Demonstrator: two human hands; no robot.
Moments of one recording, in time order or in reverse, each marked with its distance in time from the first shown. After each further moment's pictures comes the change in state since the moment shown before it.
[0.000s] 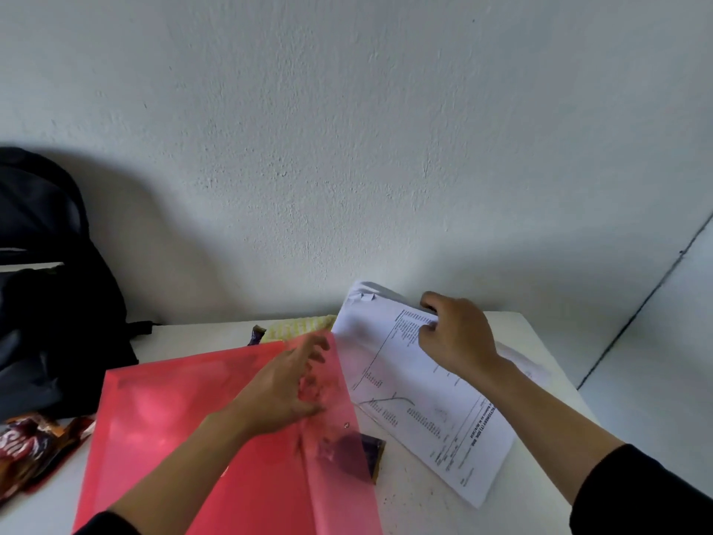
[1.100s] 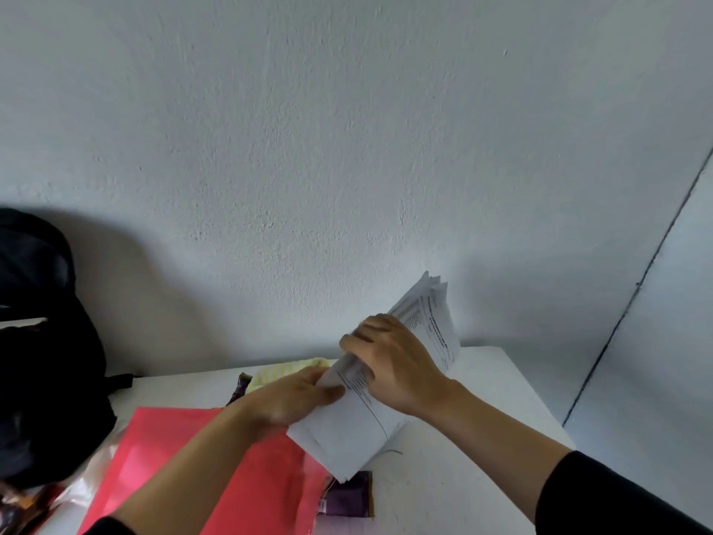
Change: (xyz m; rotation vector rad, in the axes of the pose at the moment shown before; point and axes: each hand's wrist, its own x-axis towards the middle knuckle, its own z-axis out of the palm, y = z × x) left_hand 0.036 0.067 -0.036 -0.759 -0.318 -0.299; right_hand 0.010 -0.048 0.001 -0.130 0.078 -0.644
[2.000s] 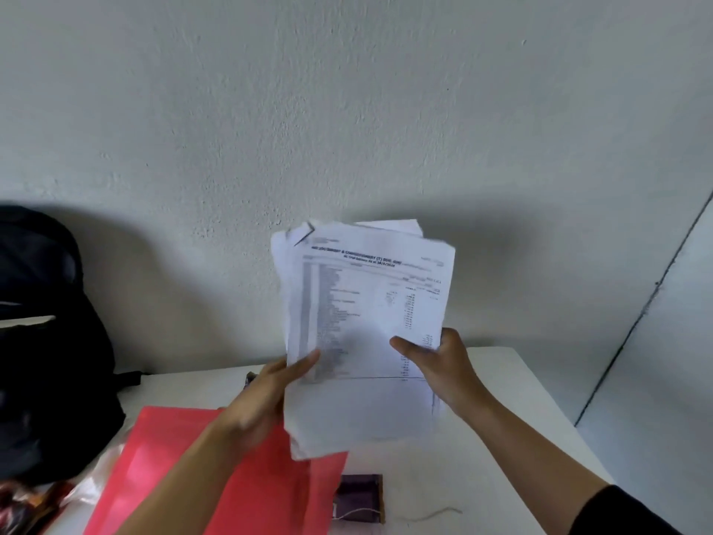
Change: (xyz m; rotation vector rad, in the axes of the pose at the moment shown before) left_hand -0.009 -0.015 -0.013 -0.481 0.221 0.164; right_hand -0.025 0.025 -0.003 1.097 0.228 0.880
